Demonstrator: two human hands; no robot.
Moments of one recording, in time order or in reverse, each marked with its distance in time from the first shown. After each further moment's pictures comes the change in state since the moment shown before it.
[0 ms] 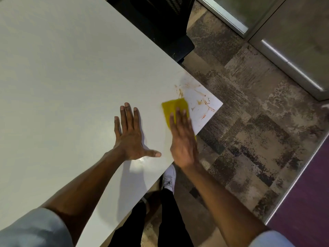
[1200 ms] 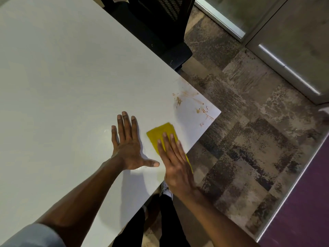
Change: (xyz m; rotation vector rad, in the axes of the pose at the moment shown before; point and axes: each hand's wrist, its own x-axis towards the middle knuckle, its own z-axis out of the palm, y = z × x) left_hand 0.000 0.011 -0.012 0.028 -0.071 -0.070; right_hand -0.043 -0.015 0.002 0.067 -0.021 -0.174
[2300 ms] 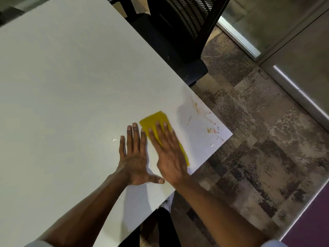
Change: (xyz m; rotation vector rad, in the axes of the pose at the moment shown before) left_hand -0.002 -0.003 0.005 0.024 0.033 -0.002; right_hand 0.105 -0.008 -0.004 -0.127 -0.154 -0.059
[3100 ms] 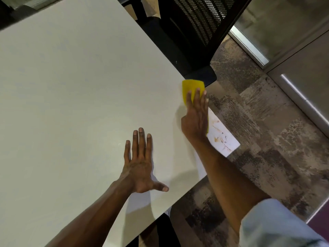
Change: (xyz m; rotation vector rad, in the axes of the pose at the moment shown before) left_hand 0.005 -0.002 0.003 -0.043 0.112 0.022; right_hand 0.124 0.070 -0.050 -0.059 0.067 0.358
